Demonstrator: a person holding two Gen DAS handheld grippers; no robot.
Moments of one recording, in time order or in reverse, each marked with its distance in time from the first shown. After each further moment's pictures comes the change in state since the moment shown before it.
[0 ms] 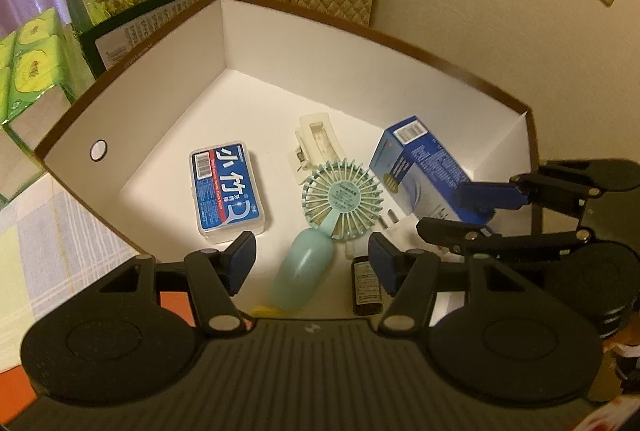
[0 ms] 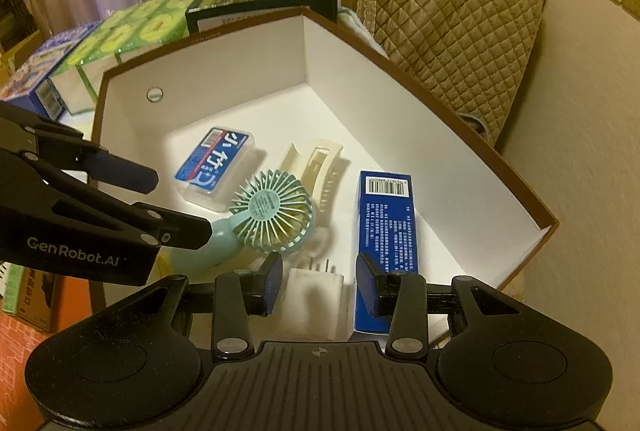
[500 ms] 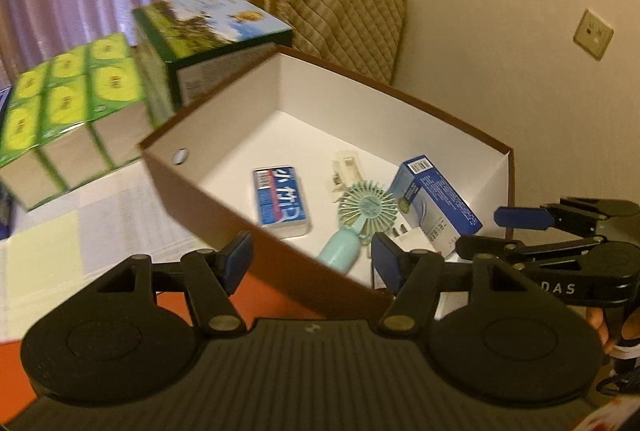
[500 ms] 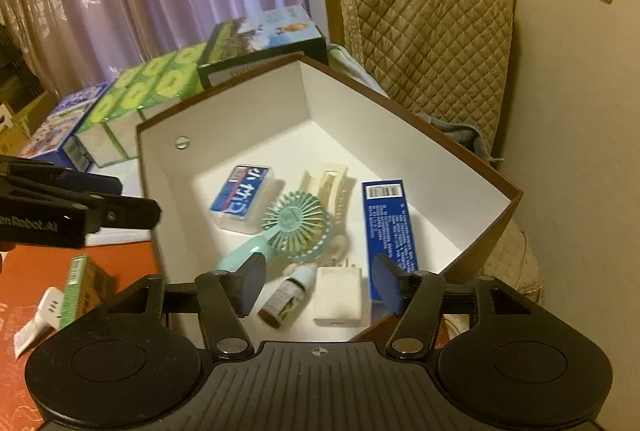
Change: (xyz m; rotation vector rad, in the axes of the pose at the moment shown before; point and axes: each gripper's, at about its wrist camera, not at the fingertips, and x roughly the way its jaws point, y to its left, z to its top) left arm -0.091 0.027 -0.039 -0.087 -0.171 0.045; right arm -0.064 0.009 -0.017 0.107 -0.106 0.051
